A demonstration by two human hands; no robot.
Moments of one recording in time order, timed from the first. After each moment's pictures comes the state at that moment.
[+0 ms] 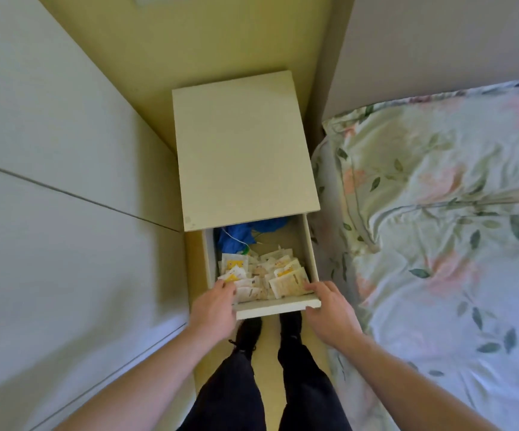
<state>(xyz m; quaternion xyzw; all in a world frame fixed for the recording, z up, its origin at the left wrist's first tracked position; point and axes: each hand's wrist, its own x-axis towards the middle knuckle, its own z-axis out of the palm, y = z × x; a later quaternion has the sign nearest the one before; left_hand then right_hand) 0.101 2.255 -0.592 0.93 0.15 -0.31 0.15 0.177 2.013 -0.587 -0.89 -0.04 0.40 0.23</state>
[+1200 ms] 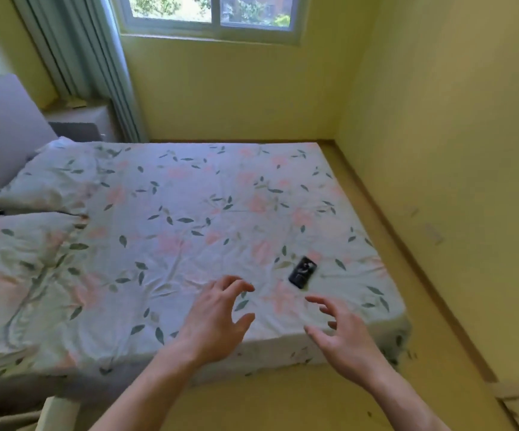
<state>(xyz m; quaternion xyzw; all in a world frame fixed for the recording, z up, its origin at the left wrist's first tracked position) -0.281 1.816 -0.255 0.72 -0.64 -0.22 0.18 -0.529 1.760 -0.247 -0.72 0.55 -0.13 0.40</state>
